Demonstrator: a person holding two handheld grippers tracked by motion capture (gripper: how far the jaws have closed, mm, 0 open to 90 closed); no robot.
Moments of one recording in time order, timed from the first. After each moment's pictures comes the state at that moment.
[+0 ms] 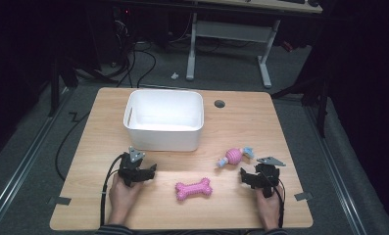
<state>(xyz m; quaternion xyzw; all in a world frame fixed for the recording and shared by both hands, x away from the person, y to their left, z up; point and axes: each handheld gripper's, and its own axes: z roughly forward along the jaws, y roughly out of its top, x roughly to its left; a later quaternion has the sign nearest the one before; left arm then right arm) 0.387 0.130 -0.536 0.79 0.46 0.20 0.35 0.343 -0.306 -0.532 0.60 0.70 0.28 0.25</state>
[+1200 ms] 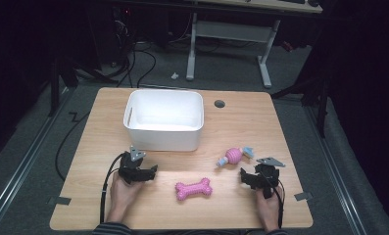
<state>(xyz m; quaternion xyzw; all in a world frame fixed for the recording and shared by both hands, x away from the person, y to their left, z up) 0.390 0.130 -0.535 0.80 0.45 0.18 0.35 0.342 -0.304 -0.532 0.61 0.70 0.28 0.26</state>
